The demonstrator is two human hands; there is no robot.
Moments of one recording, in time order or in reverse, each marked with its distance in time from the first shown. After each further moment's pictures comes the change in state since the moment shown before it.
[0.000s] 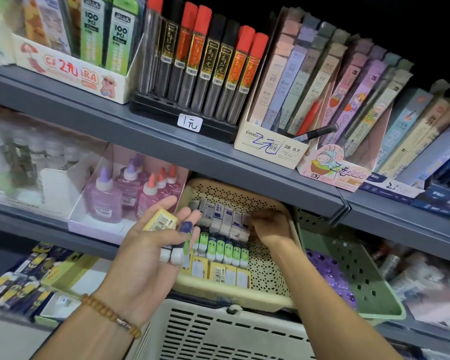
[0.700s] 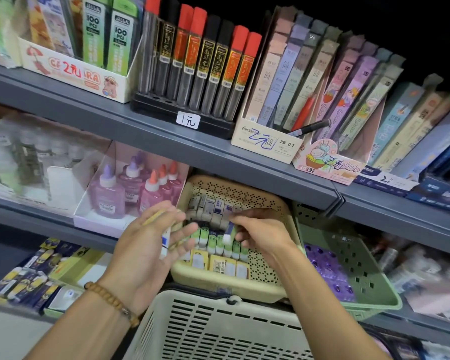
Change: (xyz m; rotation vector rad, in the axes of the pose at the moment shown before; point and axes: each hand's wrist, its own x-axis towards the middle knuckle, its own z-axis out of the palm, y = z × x) left_hand -0.007 0.004 -0.003 0.269 0.087 0.027; right_hand -0.068 -0.026 -0.014 0.248 -0.264 0.035
